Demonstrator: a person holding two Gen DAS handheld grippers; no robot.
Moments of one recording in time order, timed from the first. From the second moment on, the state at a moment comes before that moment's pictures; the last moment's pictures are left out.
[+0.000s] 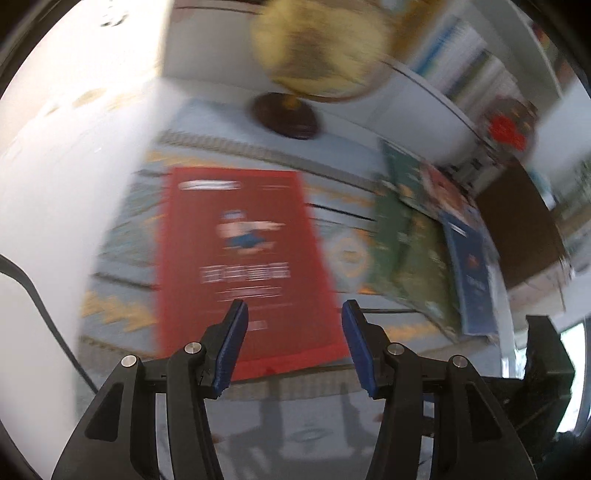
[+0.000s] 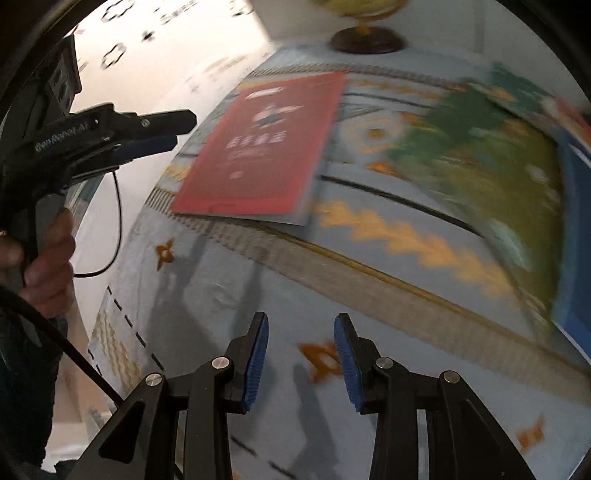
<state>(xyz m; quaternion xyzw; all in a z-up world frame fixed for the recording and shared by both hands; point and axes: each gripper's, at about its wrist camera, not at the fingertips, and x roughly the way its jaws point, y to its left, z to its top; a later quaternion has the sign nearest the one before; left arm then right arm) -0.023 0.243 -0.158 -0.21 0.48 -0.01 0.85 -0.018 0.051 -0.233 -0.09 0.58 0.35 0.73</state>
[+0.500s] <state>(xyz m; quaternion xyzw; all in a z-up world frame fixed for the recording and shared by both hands) 0.070 0.052 -0.104 -0.10 0.47 -0.14 0.86 0.056 -0.166 -0.124 0.05 0.47 0.15 0.87</state>
